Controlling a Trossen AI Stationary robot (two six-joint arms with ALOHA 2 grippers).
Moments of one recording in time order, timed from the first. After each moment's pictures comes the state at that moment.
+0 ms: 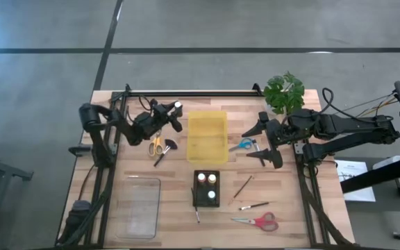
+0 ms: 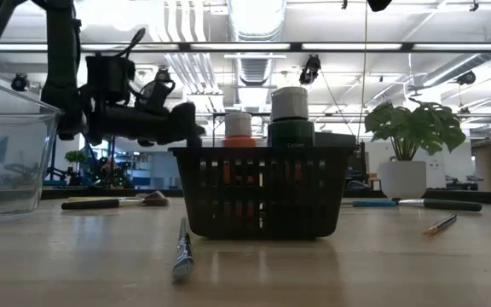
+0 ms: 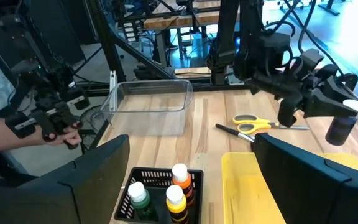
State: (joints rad) left arm 0.45 1.83 0.35 1.53 -0.32 0.01; right arm 0.08 0.89 0.94 -0.33 -0.11 0.15
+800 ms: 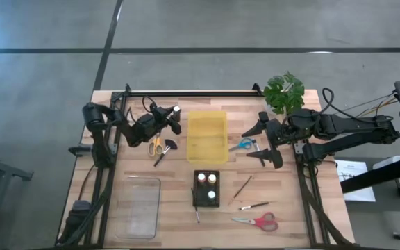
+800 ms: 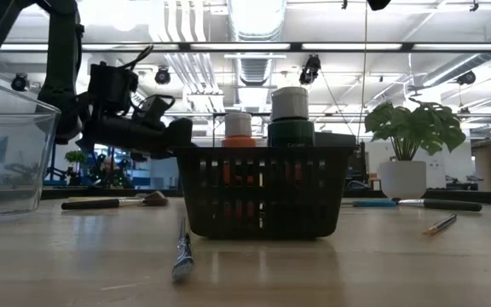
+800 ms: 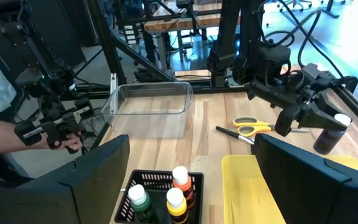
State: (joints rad) left arm 0.45 1.87 0.32 1.45 -0.35 -0.08; right arm 0.08 0.89 0.94 -0.32 -0.11 0.15
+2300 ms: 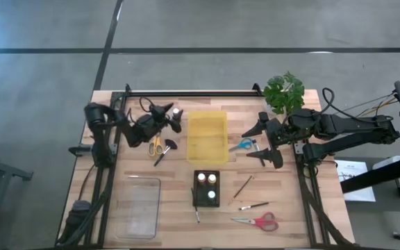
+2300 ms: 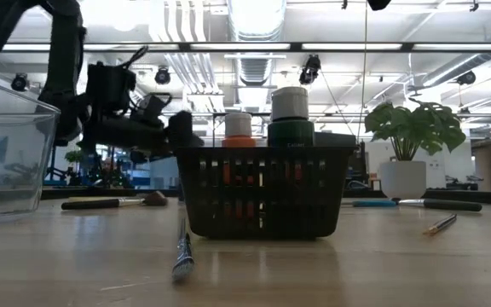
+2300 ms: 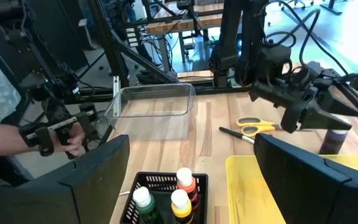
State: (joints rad) left arm 0.44 1.89 0.32 1.52 -0.37 -0.18; right arm 0.08 0.89 0.94 -0.31 -0.11 0.18
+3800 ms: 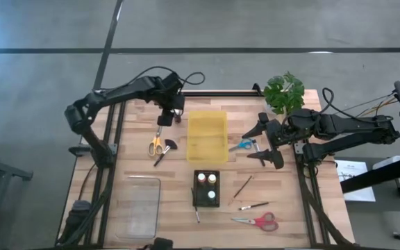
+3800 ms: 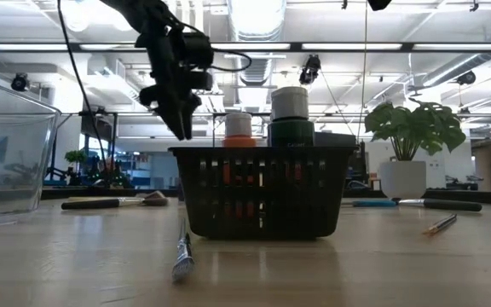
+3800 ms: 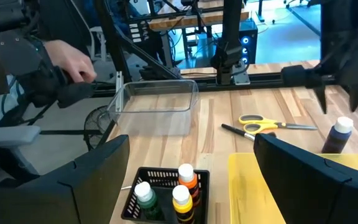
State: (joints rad) left arm 0.59 1.69 1.37 -0.92 0.02 0.74; right arm 0.08 0.89 0.94 -0.32 -0.13 0.16
